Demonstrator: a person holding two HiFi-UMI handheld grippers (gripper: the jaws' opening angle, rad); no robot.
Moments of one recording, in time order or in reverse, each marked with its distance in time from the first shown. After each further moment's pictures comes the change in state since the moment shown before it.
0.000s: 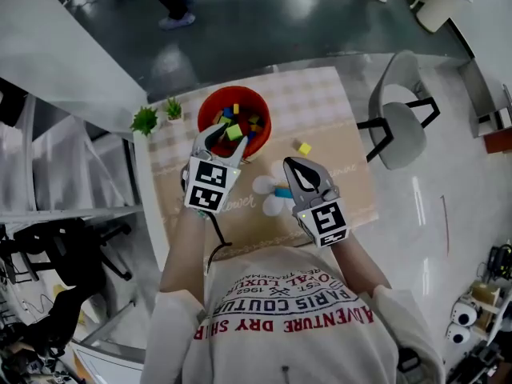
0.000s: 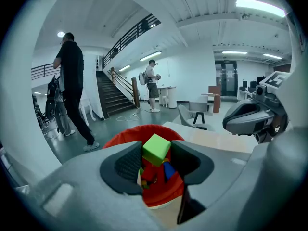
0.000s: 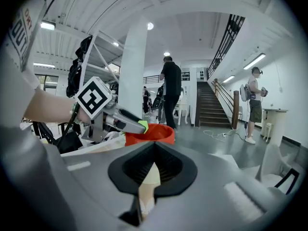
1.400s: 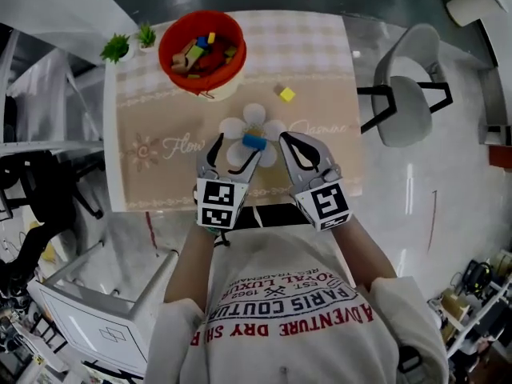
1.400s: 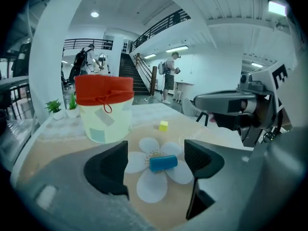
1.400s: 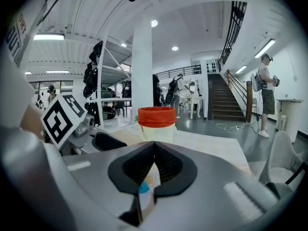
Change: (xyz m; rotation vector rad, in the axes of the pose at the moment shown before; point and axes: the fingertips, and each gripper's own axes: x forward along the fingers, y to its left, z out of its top) left arm -0.006 -0.181 -0.114 -0.346 0.094 0.139; right arm -0.070 -0.020 -0.085 0.000 0.048 0.178
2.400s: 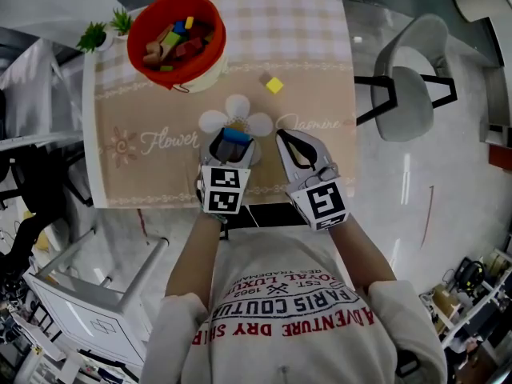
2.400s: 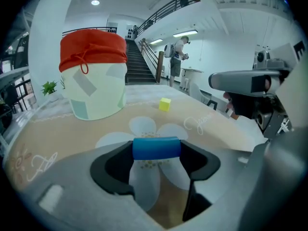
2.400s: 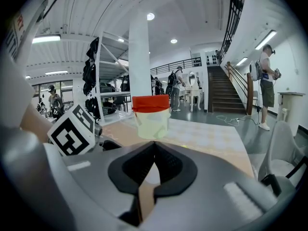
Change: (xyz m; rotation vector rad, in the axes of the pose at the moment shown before) left arm 0.066 -0.018 -0.058 -0.043 0.165 0.072; right arm -0.002 -0.028 -0.046 0.039 0.071 0.037
